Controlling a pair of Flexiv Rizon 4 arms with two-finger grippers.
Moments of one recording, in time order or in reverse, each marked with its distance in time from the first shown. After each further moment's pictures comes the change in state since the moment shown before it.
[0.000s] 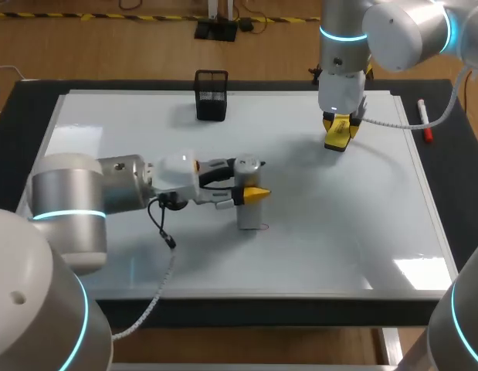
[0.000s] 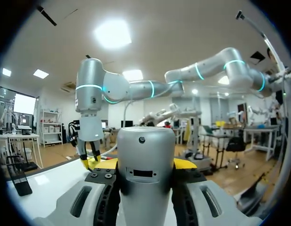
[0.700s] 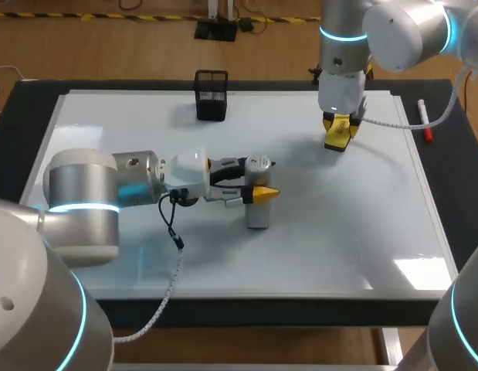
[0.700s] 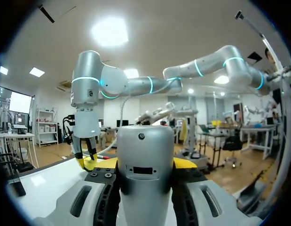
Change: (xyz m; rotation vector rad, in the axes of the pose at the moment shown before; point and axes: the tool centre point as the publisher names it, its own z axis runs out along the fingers) left arm -0.008 0.015 0.016 -0.010 0.040 -0.005; right arm 0.000 0.000 0.000 0.000 0.000 0.000
